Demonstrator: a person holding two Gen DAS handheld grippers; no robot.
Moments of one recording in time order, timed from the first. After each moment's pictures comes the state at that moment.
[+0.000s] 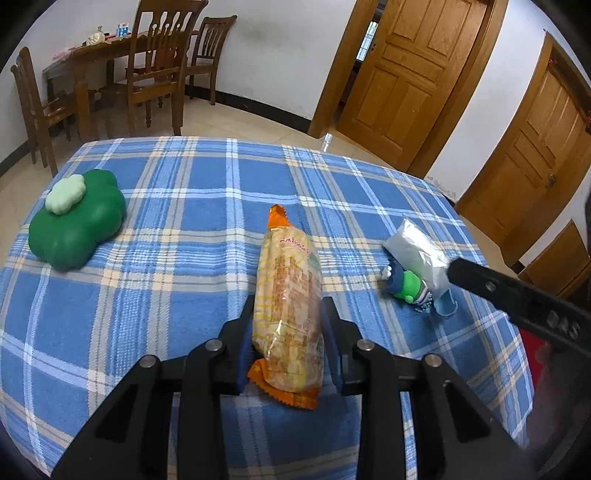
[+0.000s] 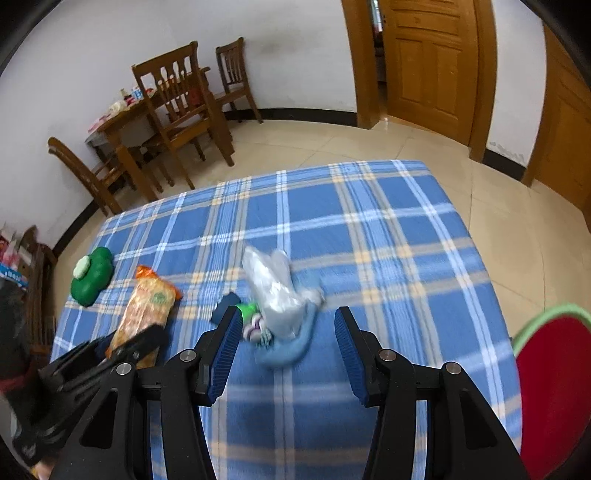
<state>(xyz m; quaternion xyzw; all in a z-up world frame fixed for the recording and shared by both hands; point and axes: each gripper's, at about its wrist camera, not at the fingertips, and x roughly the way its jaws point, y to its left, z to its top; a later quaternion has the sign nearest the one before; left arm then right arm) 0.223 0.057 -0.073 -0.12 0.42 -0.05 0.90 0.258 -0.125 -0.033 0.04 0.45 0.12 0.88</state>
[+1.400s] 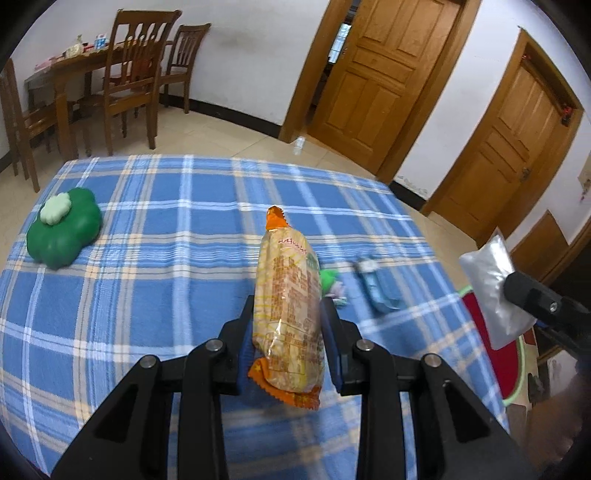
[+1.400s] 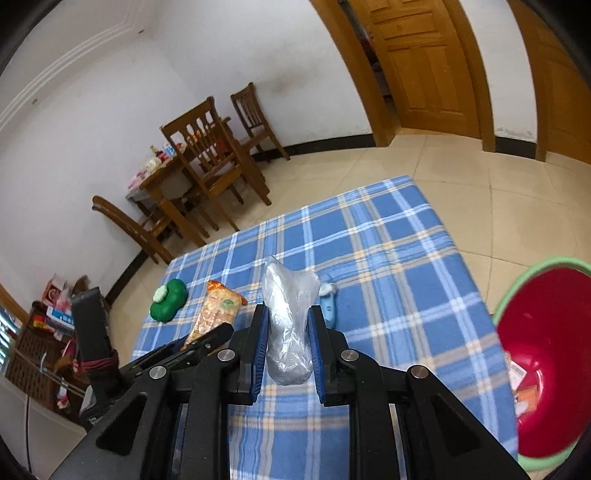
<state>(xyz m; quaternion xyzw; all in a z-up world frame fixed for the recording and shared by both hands) 0.189 0.020 -0.031 -0.12 0.40 -0.11 0.90 0.158 -0.193 0.026 0.17 0.38 0.17 0.89</state>
